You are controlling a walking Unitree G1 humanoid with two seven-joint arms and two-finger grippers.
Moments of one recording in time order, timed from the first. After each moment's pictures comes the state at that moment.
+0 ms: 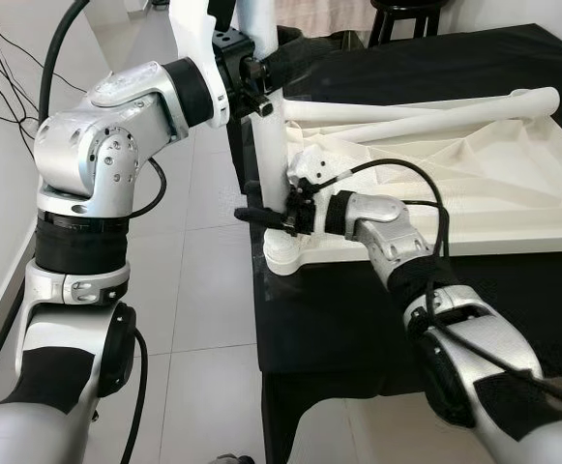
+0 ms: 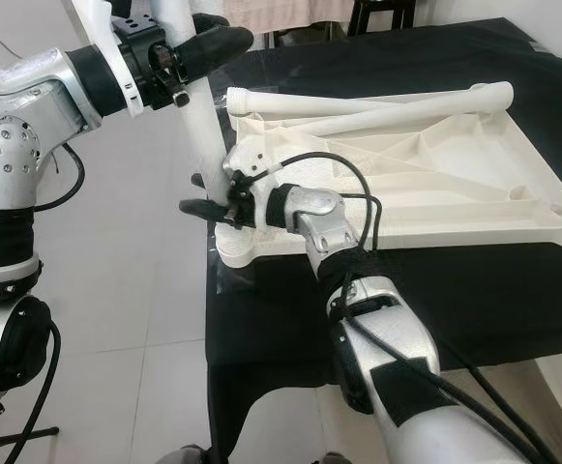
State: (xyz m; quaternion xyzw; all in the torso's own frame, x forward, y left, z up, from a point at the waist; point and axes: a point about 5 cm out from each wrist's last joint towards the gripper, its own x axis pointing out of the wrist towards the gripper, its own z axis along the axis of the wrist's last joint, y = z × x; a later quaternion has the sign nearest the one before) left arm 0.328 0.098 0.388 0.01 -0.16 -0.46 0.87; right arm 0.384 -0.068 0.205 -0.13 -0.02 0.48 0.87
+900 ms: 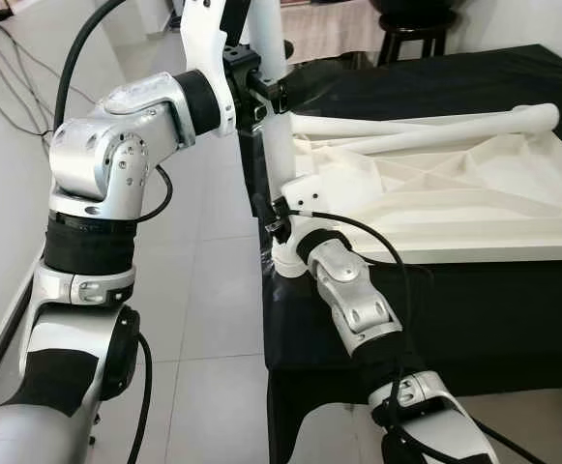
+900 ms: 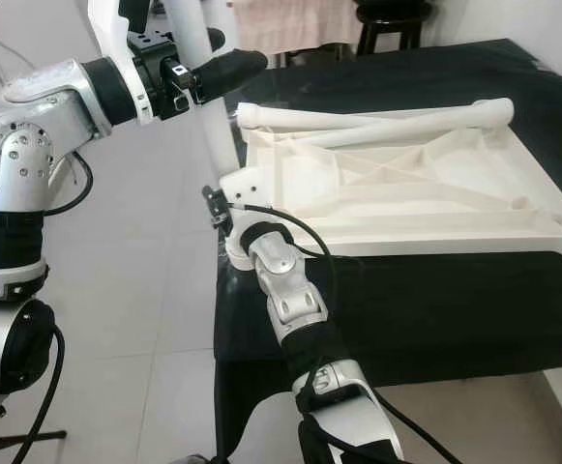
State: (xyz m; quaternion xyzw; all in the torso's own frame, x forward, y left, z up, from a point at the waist) left arm 0.333 0.091 0.384 0.02 -0.15 -0.46 0.88; right arm 0.364 -0.058 0.181 -0.09 -0.06 0.19 0.98
